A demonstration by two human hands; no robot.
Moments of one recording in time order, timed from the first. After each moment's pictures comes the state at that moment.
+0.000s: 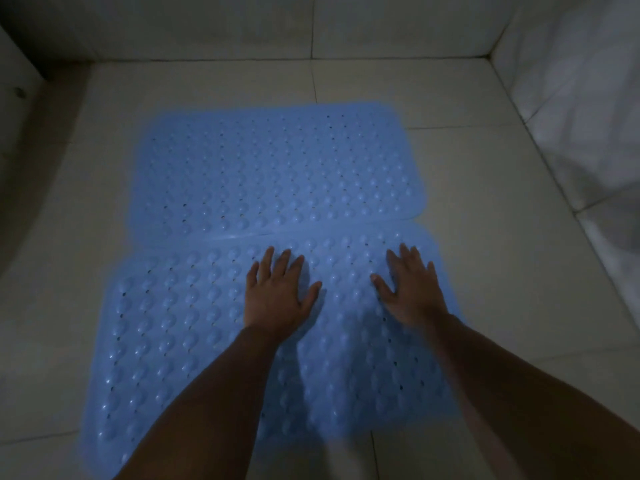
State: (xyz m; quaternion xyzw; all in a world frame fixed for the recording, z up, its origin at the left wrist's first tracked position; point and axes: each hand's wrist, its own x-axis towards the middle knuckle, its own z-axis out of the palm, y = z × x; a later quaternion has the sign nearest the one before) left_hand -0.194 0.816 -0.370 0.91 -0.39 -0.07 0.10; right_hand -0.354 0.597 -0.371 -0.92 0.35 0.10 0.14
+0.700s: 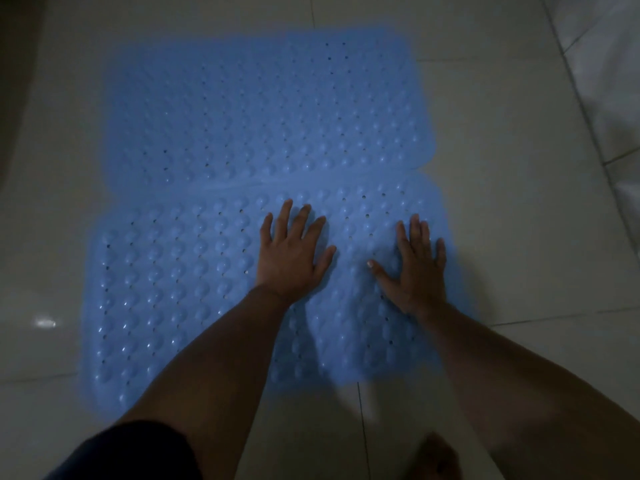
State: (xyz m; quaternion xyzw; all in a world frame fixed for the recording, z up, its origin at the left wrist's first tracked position) left_hand -0.222 0.788 -0.388 0.89 -0.45 -0.03 0.07; right_hand -0.404 0.608 -0.414 -0.93 0.36 0.04 0.12
